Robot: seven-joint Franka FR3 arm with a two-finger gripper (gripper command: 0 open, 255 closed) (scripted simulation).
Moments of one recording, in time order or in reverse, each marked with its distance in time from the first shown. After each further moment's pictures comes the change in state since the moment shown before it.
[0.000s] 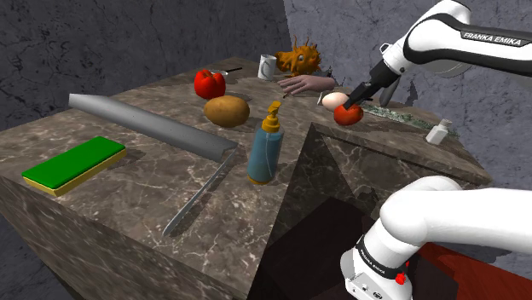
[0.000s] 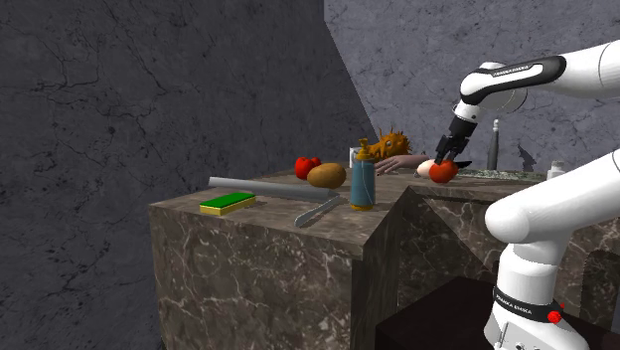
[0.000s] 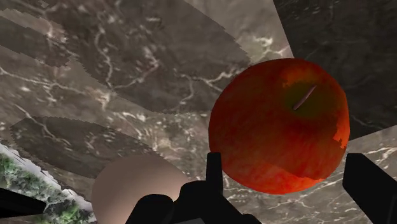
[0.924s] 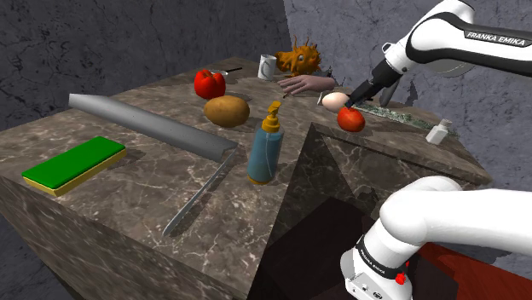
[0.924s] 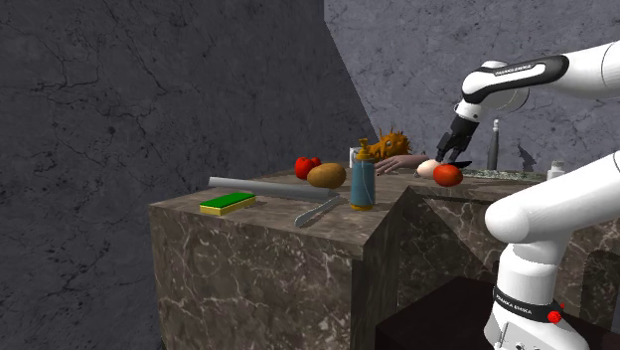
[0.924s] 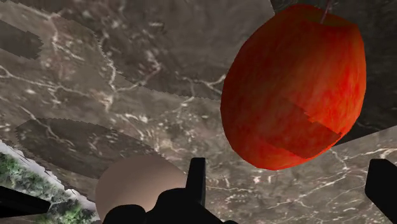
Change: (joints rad) arm -0.005 -0.013 -0.001 0.001 -0.002 -0.013 -0.003
